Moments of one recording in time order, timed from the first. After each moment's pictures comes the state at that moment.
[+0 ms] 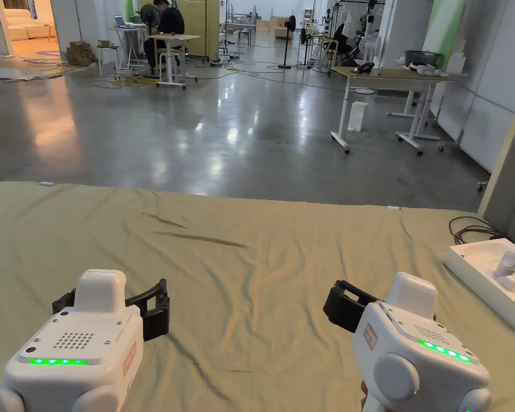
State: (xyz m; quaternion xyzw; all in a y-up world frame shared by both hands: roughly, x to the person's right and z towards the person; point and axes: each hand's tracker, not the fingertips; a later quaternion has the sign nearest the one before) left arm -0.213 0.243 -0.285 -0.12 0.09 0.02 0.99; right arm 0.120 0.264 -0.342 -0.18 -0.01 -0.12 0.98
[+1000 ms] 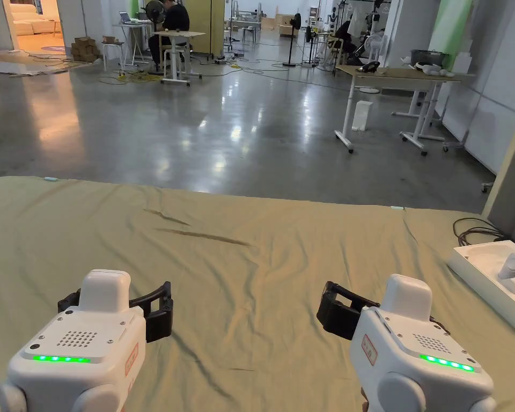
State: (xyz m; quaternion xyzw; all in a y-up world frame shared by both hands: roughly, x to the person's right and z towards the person) left arm -0.216 0.237 -0.286 -0.13 0.08 0.02 0.99; right arm 0.116 0.264 -0.333 -0.16 0.06 -0.09 0.98
